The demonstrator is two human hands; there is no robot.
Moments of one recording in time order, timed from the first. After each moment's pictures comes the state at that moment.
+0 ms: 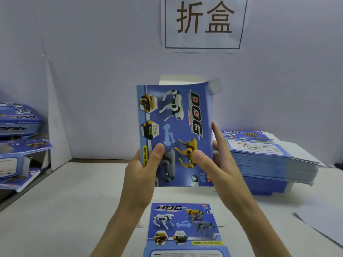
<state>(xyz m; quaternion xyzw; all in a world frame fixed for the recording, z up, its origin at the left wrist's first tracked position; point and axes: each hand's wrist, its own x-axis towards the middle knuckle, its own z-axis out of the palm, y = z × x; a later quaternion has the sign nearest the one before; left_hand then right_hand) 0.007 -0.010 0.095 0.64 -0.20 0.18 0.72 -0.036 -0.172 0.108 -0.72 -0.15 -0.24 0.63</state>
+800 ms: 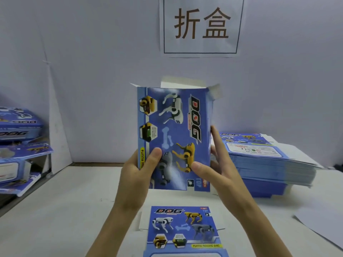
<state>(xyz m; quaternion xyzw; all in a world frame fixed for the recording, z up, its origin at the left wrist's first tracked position) 0.007 -0.001 0.099 0.62 -0.25 0.16 0.73 -0.039 -0.180 0.105 -0.71 -0.20 -0.21 0.64</state>
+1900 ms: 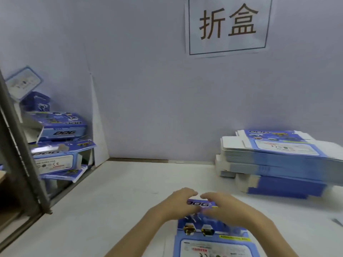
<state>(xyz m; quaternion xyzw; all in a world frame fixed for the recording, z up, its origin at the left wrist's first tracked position) 0.063 0.000 -0.002 0.92 -0.27 -0.10 0.25 -0.008 -0.165 0.047 -0.96 -0.06 0.12 0.24</state>
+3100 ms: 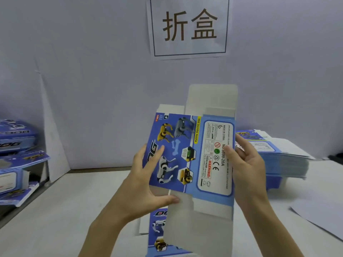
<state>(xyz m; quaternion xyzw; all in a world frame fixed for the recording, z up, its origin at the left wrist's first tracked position) 0.014 0.013 0.092 0.82 -0.37 0.11 0.43 -0.036 -0.209 0.106 -0.55 0.02 -0.39 0.74</state>
